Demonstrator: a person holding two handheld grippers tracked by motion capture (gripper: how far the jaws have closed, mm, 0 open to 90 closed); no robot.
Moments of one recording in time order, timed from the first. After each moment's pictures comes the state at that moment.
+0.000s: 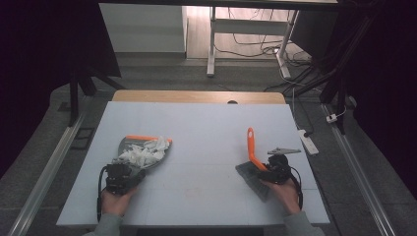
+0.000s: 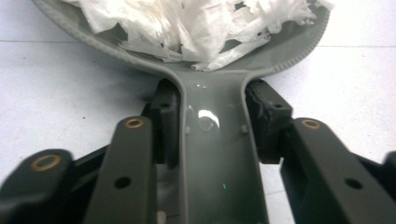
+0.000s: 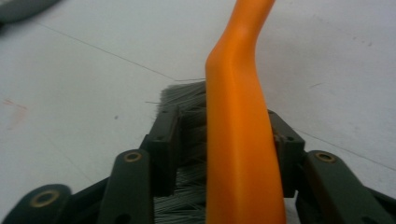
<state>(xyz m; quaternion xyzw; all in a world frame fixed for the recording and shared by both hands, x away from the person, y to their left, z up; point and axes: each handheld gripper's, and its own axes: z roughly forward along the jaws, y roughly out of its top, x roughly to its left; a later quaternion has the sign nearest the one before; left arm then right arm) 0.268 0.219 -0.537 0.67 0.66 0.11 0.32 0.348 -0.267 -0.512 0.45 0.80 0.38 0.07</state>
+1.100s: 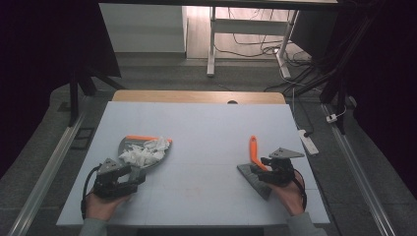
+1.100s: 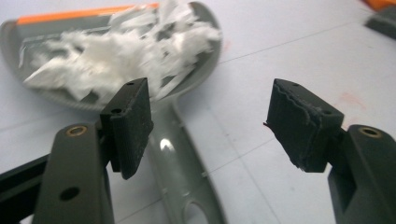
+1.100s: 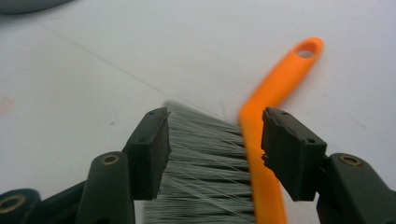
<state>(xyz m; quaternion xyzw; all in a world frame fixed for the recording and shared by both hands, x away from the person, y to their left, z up) 0.235 0.230 -0.499 0.75 0.50 0.15 0.41 0.332 -0.266 -0.495 0.39 0.81 0.40 0.16</state>
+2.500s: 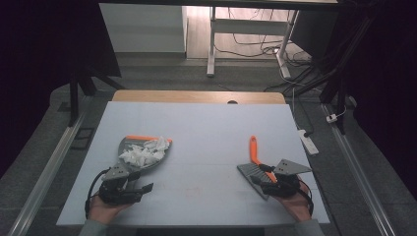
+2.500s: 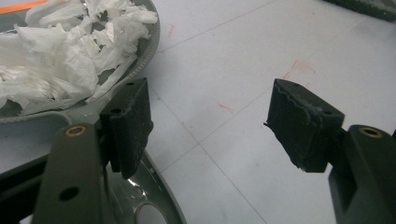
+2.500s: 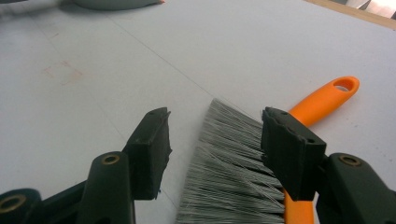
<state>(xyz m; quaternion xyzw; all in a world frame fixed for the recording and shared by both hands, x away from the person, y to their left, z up) 0.232 0.223 -0.510 0.79 0.44 0.10 0.42 0.302 -0.278 -0.496 0.27 0.83 0.45 0.17</state>
